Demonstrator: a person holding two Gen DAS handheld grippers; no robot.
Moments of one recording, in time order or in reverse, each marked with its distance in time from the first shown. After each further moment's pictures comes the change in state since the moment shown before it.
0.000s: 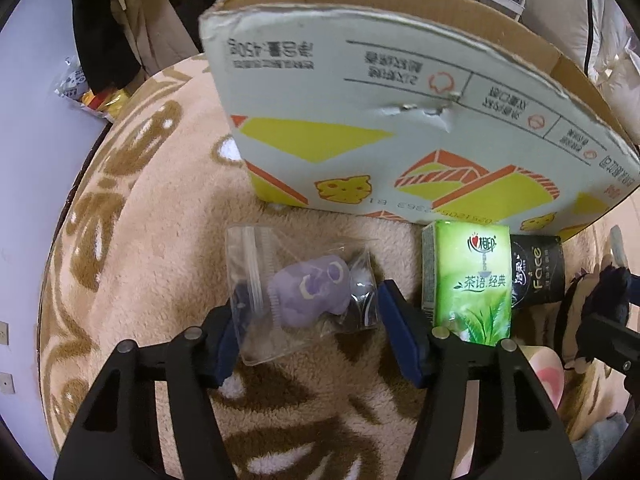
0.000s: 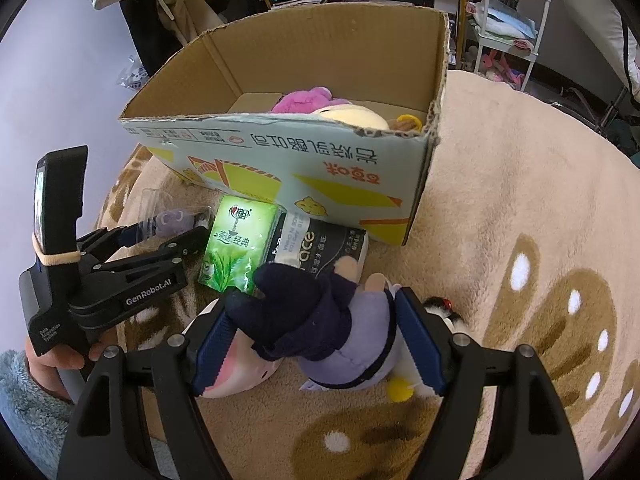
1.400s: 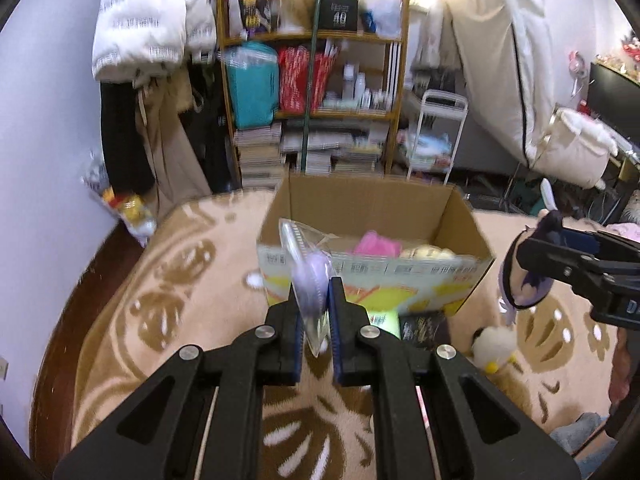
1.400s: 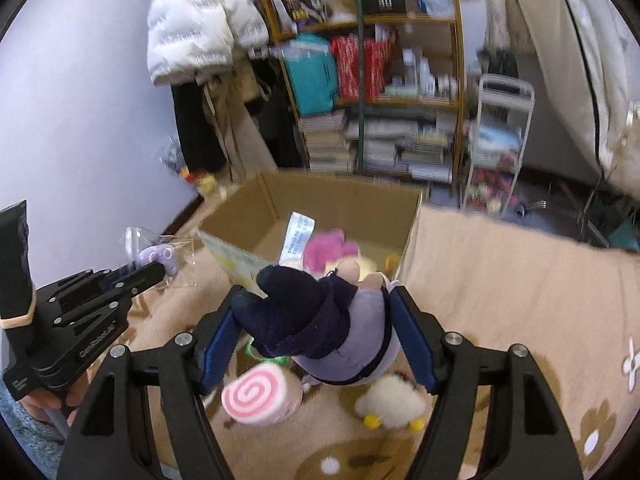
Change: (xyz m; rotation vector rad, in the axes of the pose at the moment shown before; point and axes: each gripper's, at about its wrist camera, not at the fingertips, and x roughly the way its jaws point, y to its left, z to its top) left arm -0.173 -0.013 -0.020 0.050 -0.467 -0.045; right arm -0.130 0.019 0.000 -0.106 -0.457 0.004
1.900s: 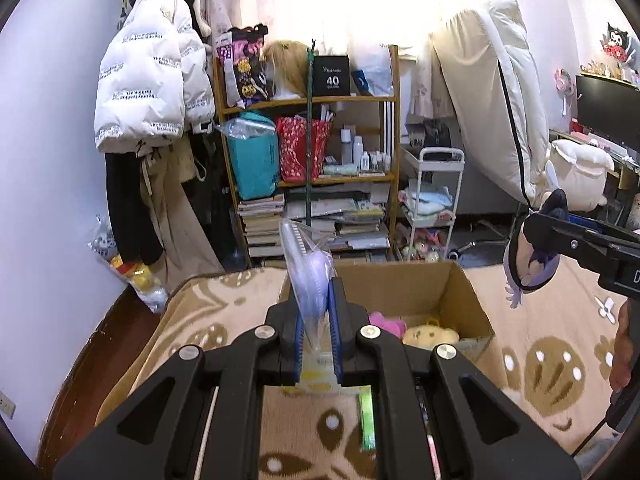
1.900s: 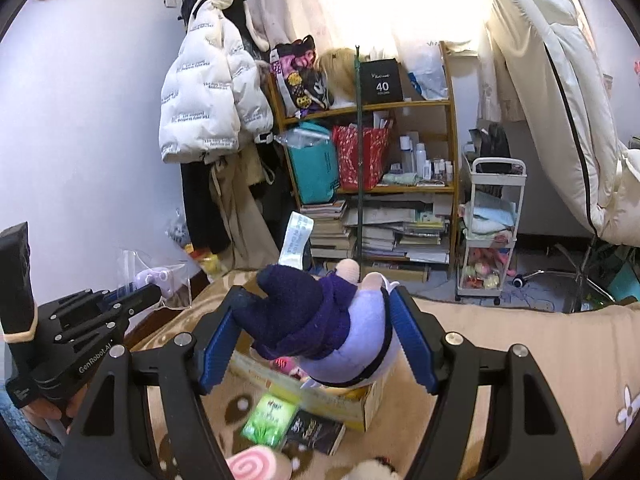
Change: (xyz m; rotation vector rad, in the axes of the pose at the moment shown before) left arm -0.002 -0.007 0.044 0.062 -0.210 0.032; right arm -0.017 -0.009 0.041 0.011 -0.254 0.015
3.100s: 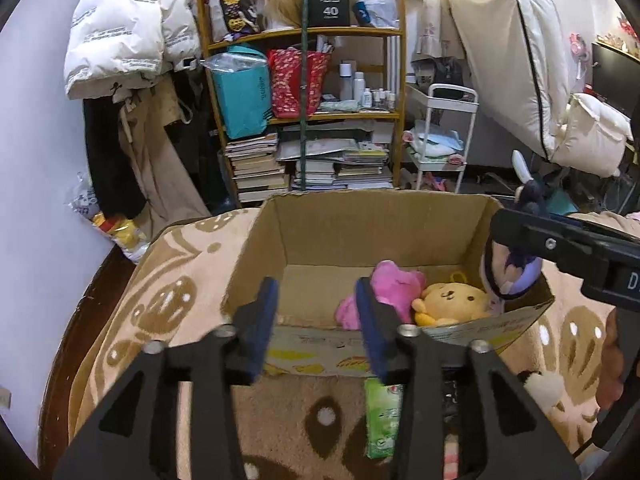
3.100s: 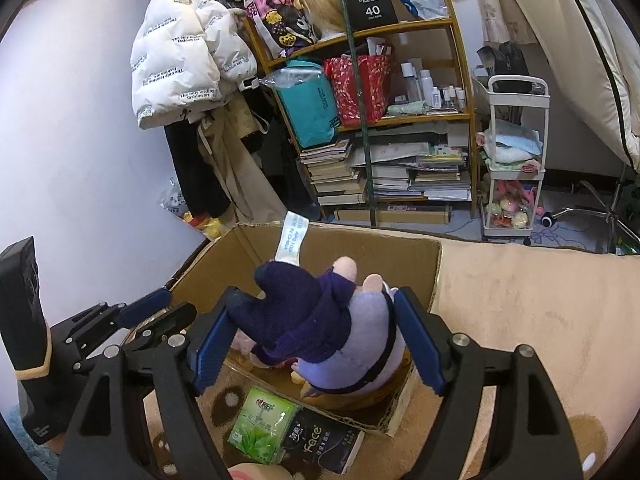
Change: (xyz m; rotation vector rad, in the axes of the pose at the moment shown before) left arm 0.092 -0.008 -0.047 -0.009 0.208 0.009; right arm 0.101 -0.028 -0.046 0.097 0.196 0.052
